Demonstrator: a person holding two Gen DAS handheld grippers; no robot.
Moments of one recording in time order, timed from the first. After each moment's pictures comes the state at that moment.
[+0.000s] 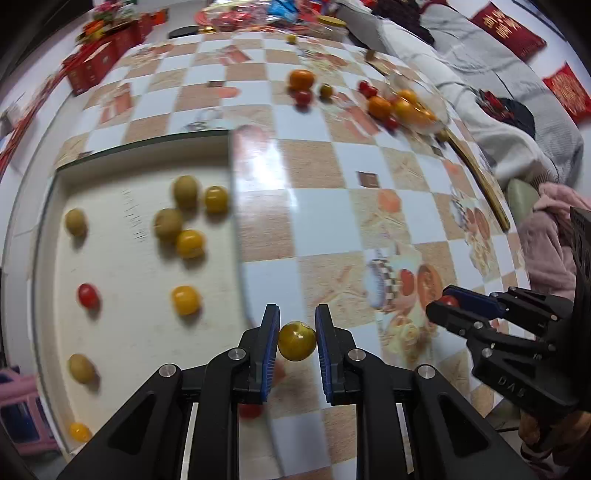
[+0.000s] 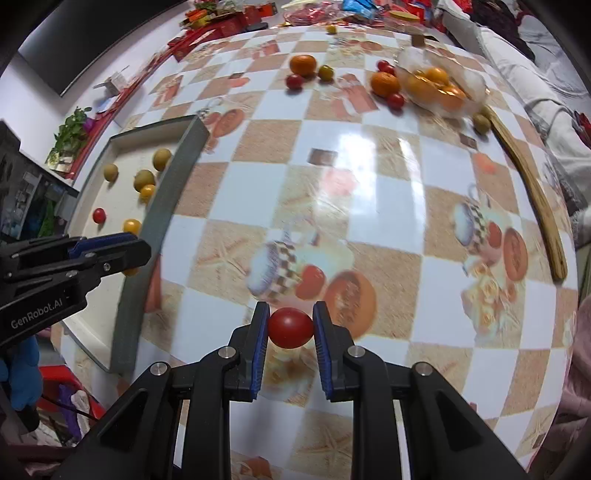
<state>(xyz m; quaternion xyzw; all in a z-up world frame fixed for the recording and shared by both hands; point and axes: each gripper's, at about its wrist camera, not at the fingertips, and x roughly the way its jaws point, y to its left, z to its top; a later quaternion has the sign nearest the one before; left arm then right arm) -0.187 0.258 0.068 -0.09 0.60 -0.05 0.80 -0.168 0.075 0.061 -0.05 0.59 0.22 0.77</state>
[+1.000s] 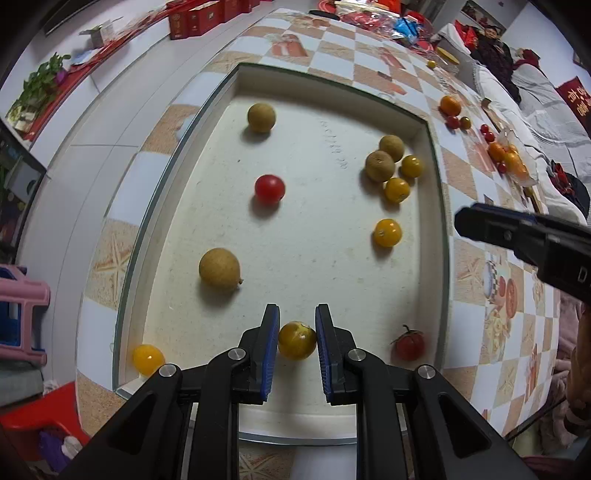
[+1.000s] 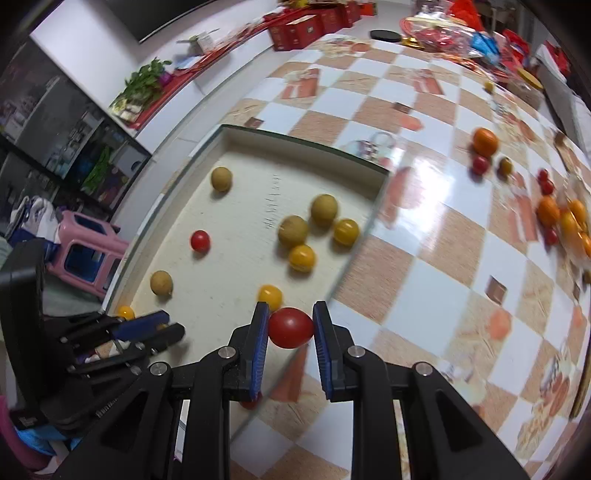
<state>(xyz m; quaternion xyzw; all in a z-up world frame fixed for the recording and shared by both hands) -0.262 0.368 0.039 -0.18 0.59 0.10 0.78 -0.151 0.239 0.081 -0.12 0.57 0.36 0.72</state>
